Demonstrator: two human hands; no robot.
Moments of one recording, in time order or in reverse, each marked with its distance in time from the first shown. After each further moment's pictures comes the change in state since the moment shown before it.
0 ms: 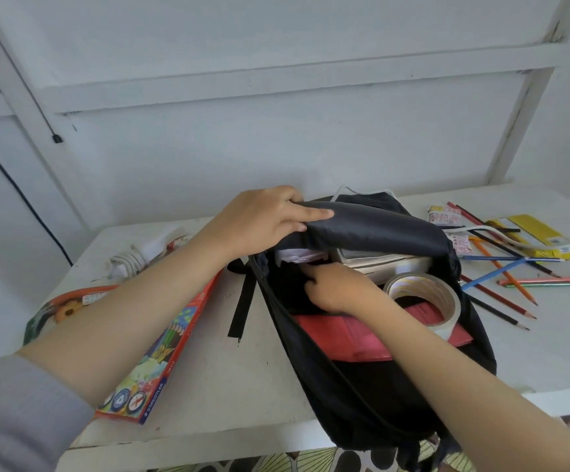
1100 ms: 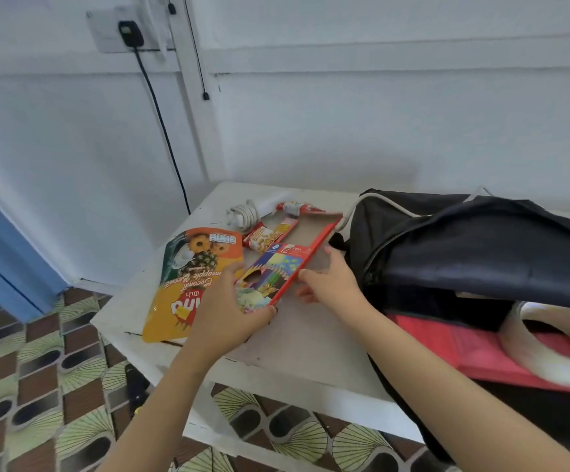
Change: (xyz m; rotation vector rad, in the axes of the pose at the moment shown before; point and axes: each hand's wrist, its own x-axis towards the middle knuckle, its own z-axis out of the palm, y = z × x) left_hand -0.249 0.029 0.009 -0.476 0.189 -1.213; right_hand 0.002 -0.148 0.060 1.129 -0.042 0.052
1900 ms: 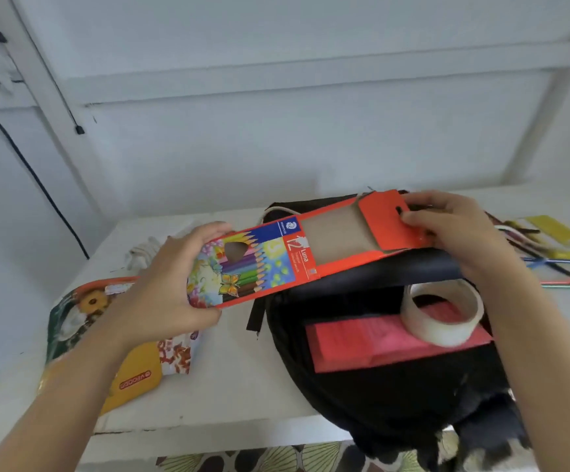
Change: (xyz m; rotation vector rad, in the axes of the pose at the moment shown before) left_hand 0.048 0.101 -0.018 0.140 -0.320 0.534; right_hand -0.050 -0.030 -0.239 0.027 0.432 -0.218
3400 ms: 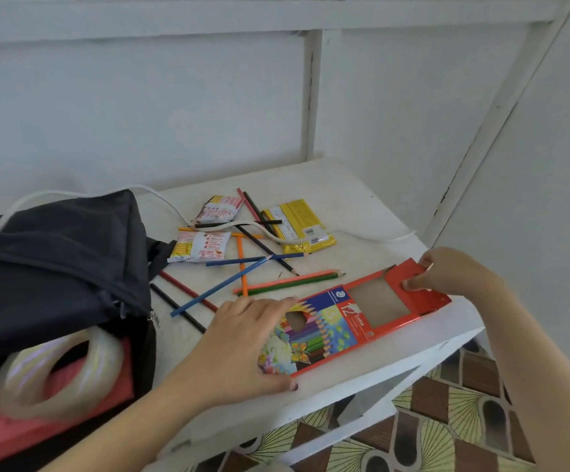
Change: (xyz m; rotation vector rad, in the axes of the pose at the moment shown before) left_hand 0.150 0.297 0.391 0.320 -0.432 0.387; right_hand 0.023 0.161 -0.455 -0.962 -0.004 0.599
